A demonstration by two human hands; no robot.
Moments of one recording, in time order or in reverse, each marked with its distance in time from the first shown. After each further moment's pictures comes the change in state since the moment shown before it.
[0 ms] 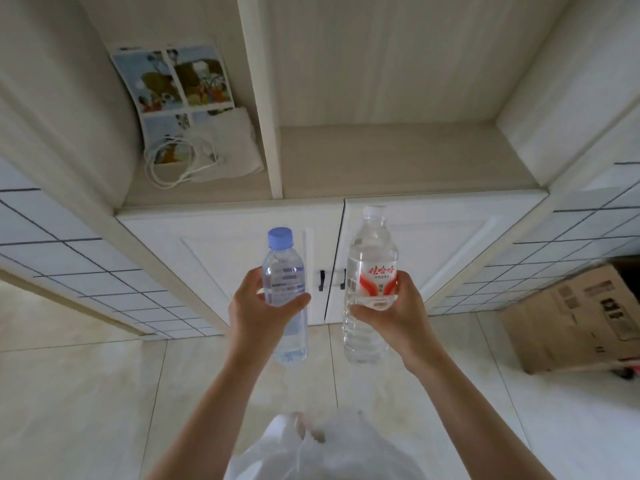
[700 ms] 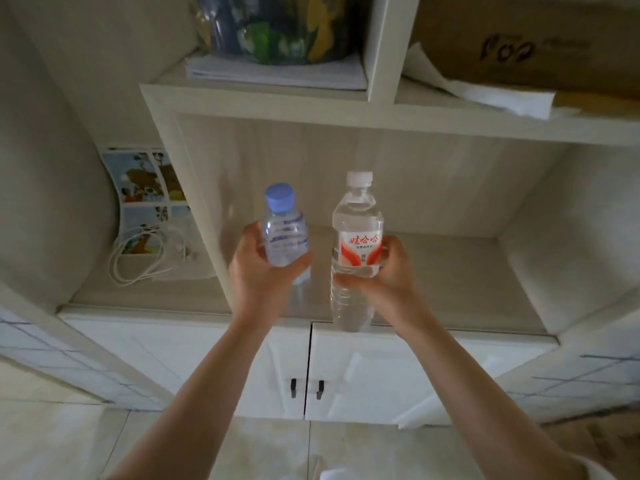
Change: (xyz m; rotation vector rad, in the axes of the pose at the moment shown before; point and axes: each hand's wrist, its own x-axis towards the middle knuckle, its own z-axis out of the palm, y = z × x) left_hand 0.171 0.164 0.097 -0.153 0.261 0.238; right_hand 0.216 -0.141 -0.064 0.032 -0.042 -0.346
